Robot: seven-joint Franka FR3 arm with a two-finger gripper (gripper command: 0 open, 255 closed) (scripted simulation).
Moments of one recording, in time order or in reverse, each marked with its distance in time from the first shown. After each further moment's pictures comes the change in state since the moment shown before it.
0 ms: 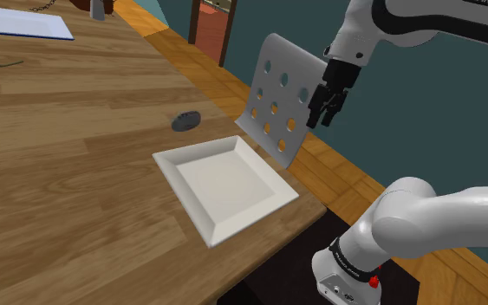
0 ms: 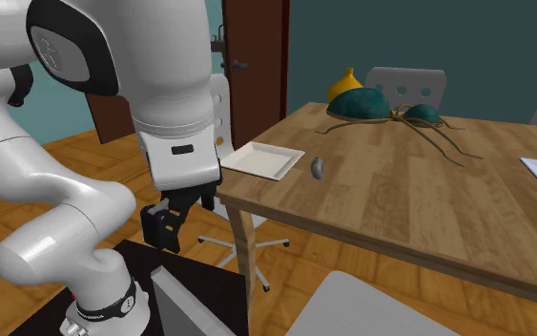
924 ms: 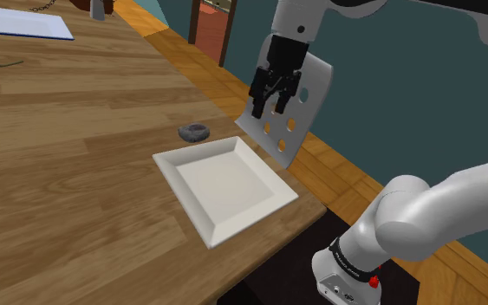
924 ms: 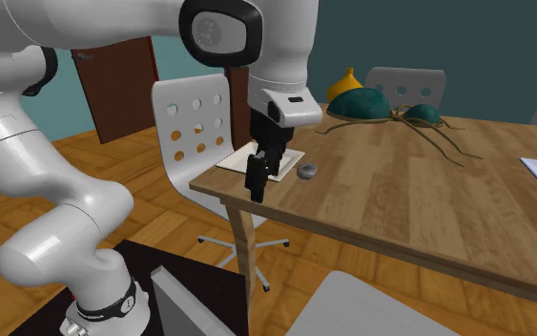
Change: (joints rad) arm 0.094 0.285 0.241 0.248 0.074 0.096 0.217
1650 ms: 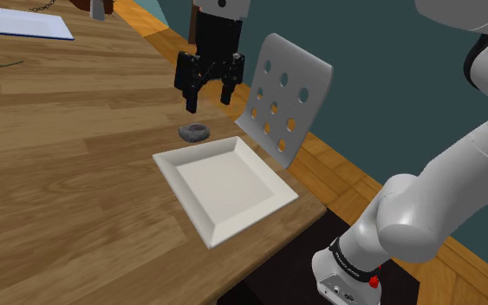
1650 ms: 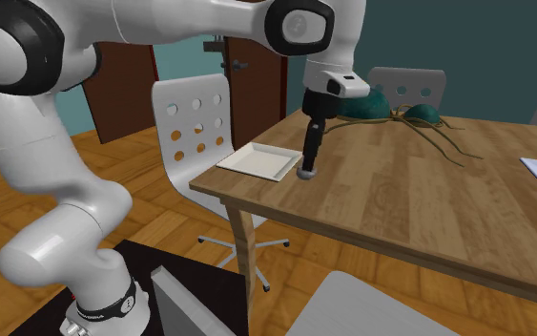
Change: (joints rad) arm 0.065 0.353 0.197 0.361 -0.091 0.014 0.229
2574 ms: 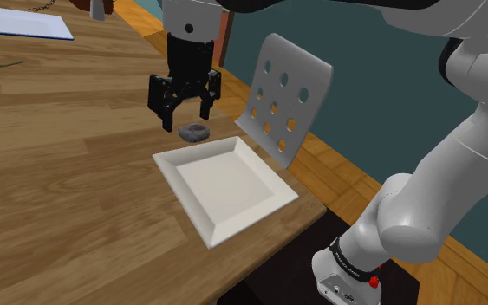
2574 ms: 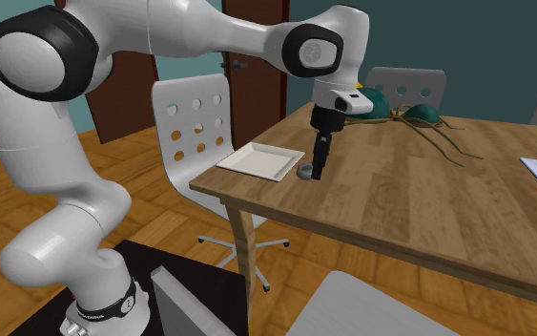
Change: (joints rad) arm 0.033 0.106 0.046 0.012 -0.053 0.087 0.068
